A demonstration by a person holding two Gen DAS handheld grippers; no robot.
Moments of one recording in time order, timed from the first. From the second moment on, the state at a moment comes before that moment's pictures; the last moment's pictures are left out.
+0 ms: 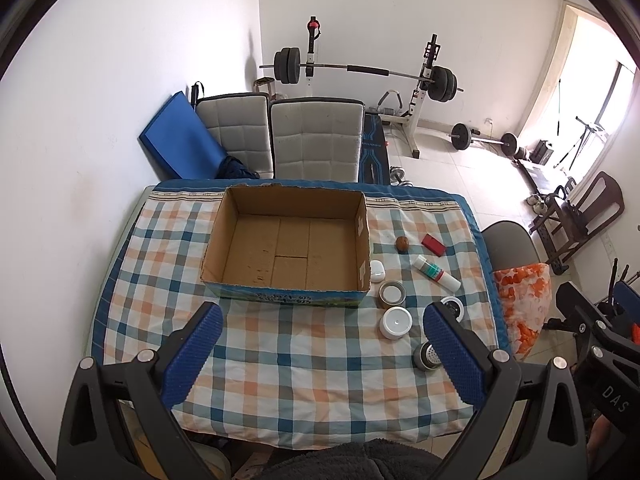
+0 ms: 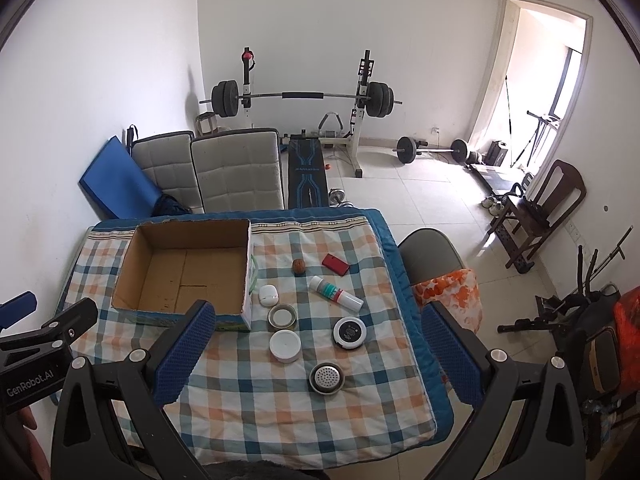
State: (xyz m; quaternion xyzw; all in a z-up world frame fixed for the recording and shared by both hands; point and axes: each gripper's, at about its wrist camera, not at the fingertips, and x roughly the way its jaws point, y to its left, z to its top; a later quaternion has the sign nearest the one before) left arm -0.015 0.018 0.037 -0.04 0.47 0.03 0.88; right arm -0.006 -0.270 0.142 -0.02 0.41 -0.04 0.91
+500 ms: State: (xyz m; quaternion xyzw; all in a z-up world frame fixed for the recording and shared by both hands) left arm -0.015 0.018 0.036 -0.04 0.47 0.02 0.88; right arm -0.004 -0.265 0.135 -0.03 0.42 -0.03 0.91
